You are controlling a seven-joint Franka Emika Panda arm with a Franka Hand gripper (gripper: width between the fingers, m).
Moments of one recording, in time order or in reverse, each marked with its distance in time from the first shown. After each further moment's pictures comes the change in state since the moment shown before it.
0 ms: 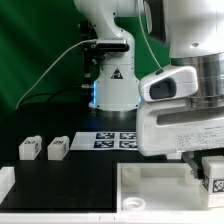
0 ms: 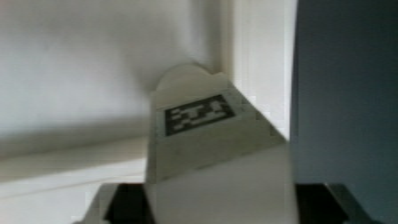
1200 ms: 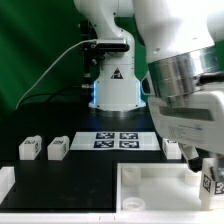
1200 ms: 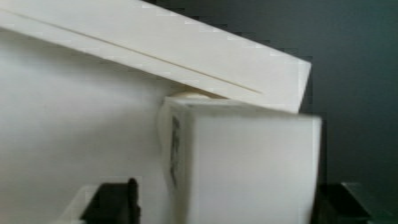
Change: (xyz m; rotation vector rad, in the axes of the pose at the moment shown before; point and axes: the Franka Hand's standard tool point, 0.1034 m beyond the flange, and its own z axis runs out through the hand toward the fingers) arm -0.009 0.008 -0.001 0.127 0.044 0.913
